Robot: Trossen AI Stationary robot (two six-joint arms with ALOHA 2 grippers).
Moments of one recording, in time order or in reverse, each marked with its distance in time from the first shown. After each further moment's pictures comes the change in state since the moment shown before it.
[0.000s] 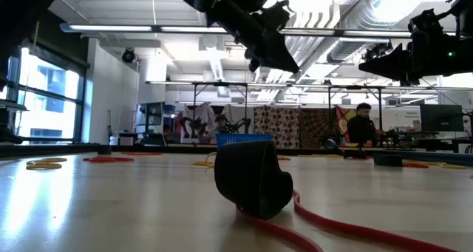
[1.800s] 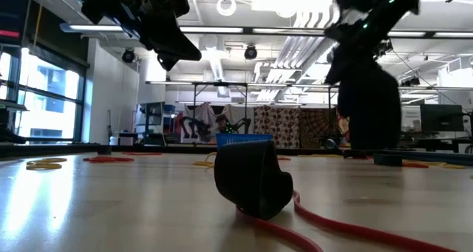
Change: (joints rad) left arm -0.156 -0.747 -0.952 0.298 0.019 -0.105; right arm -0.260 1.115 0.879 -0.656 -0.067 0.414
